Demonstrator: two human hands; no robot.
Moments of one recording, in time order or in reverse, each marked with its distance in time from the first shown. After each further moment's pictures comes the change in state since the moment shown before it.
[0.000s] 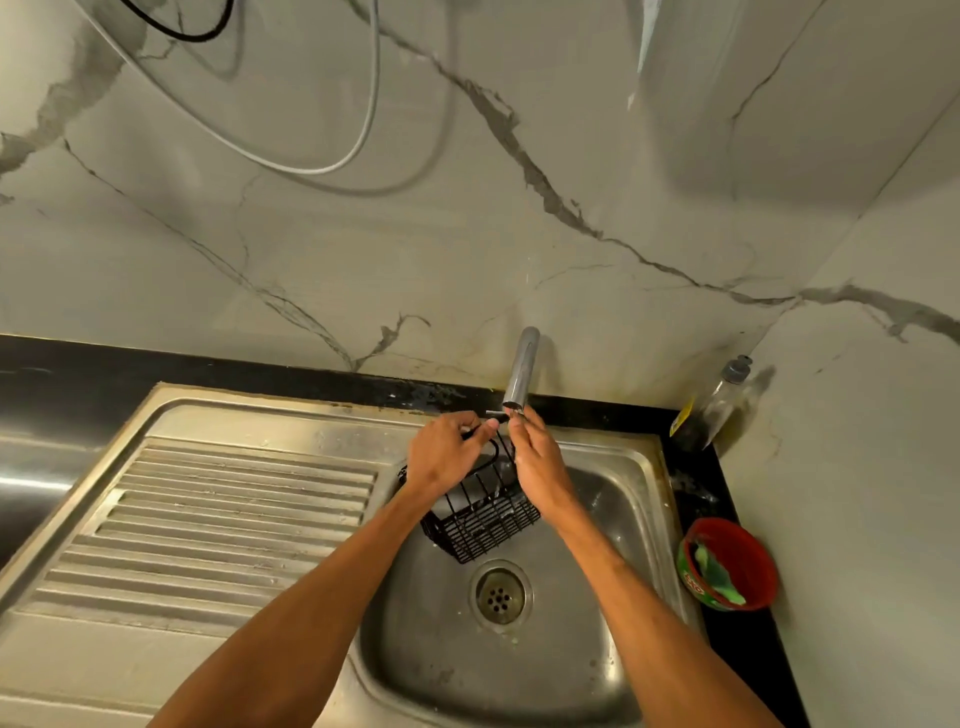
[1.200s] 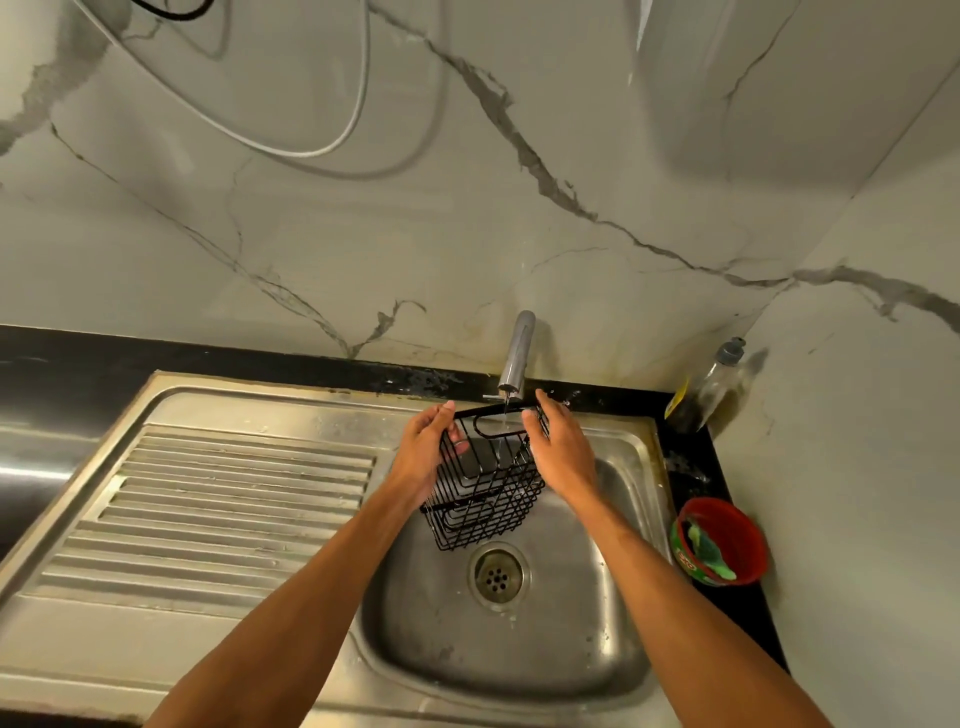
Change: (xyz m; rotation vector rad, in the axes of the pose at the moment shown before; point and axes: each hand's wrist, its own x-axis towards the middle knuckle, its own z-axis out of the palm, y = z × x) left_hand -0.023 -0.010 -0.007 -1.053 -0.106 -0.370; right_hand 0.003 0.023 -0.033 -0.469 0.093 0.117
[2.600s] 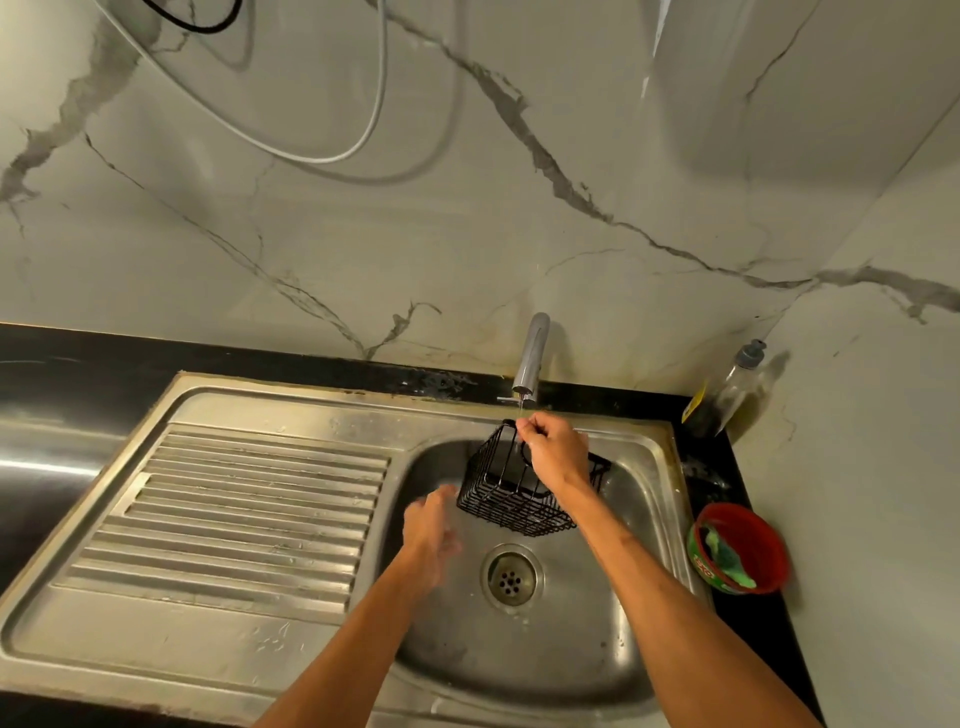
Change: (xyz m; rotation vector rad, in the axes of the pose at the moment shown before) left_hand -0.046 -0.065 -0.020 0.023 0.338 -0.431; right_hand -0.004 -0.020 0.017 0.241 0.041 0.010
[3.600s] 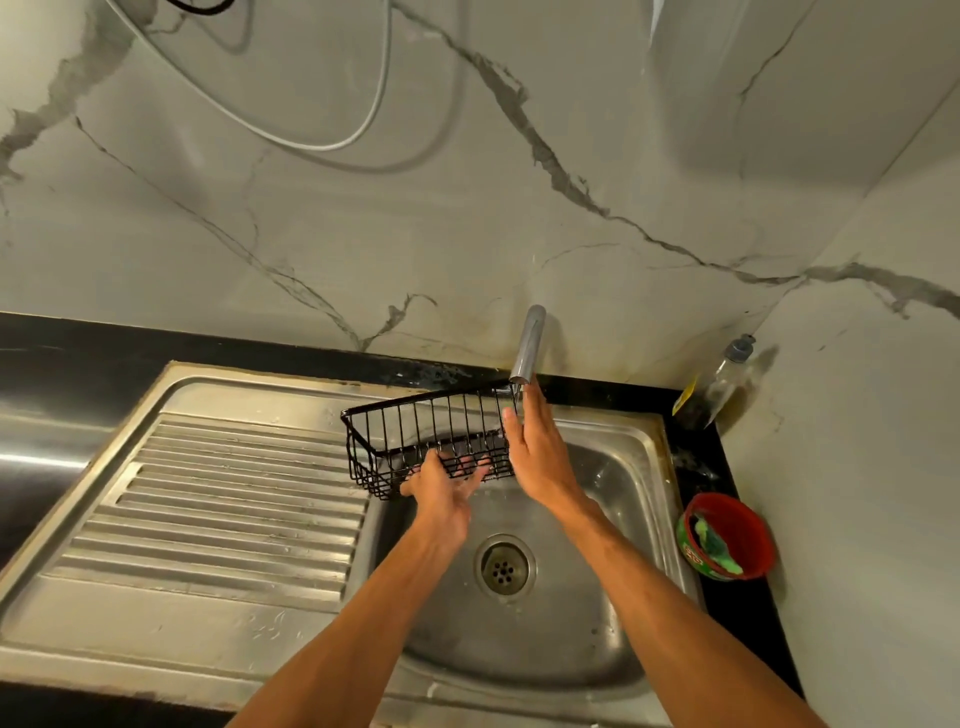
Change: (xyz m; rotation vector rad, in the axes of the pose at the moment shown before) left_hand -0.033 0.039 0.039 -0.742 0.028 -0.020; right_hand -0.025 -0.011 0.008 -0.126 -0.101 -0.261
